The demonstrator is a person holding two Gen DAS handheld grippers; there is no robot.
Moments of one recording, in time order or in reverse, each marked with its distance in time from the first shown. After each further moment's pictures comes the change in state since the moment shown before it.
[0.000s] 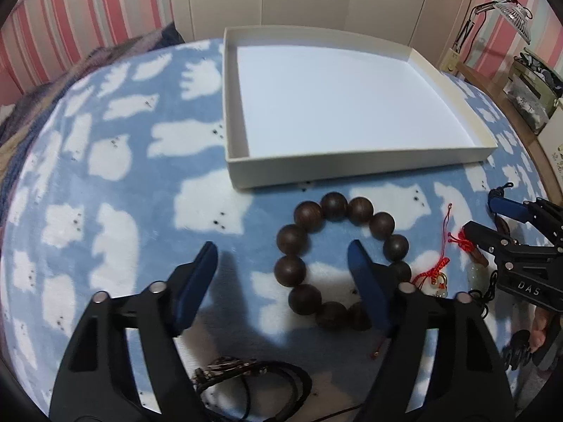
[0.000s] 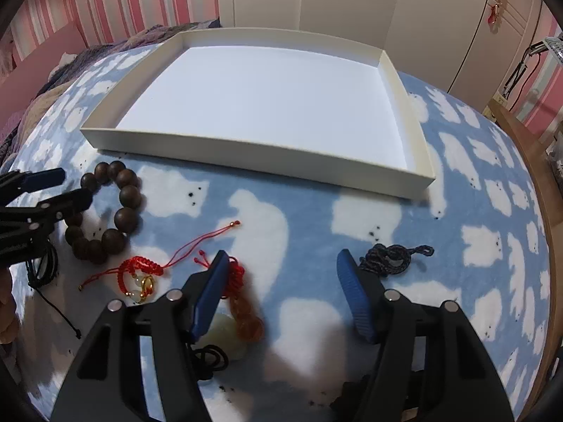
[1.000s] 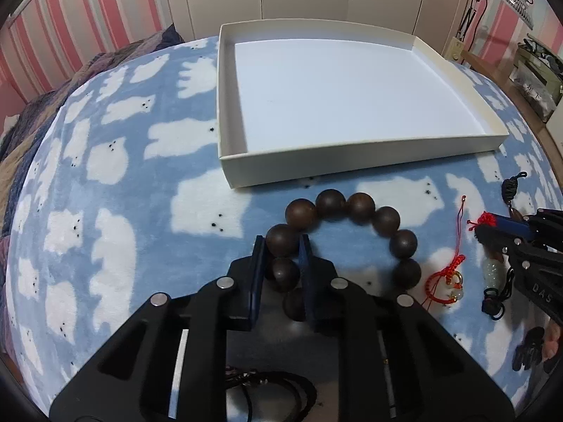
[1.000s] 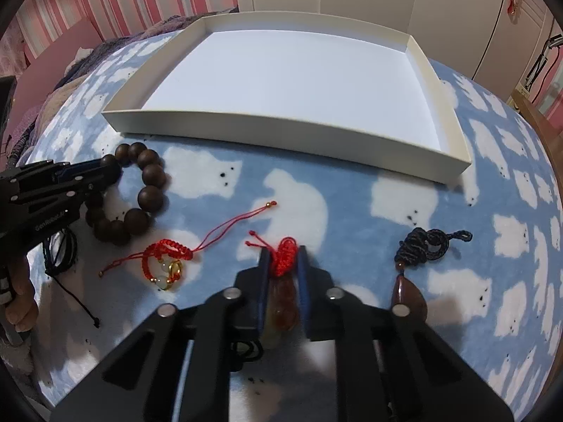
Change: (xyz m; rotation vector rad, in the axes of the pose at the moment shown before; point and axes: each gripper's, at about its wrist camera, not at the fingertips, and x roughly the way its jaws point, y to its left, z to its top) left arm 0.016 -0.020 0.008 0.039 0.011 0.059; right arm 0.006 0.009 -0.002 -0.011 0.048 0.094
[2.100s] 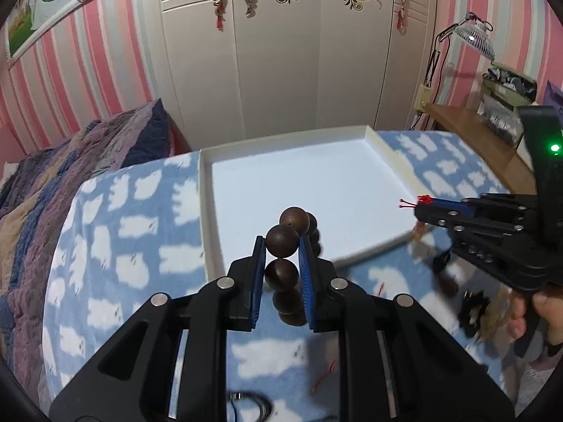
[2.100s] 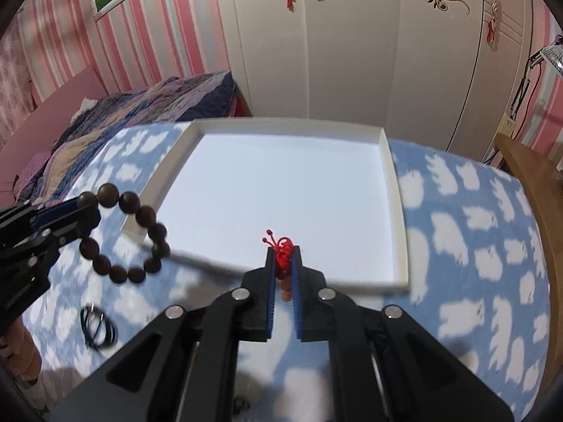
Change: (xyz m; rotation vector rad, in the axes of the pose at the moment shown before) left arm -0.121 -0.010 0.056 0.073 -0.249 -0.044; right arm -0.063 -0.031 0.079 0.058 -0.229 0.012
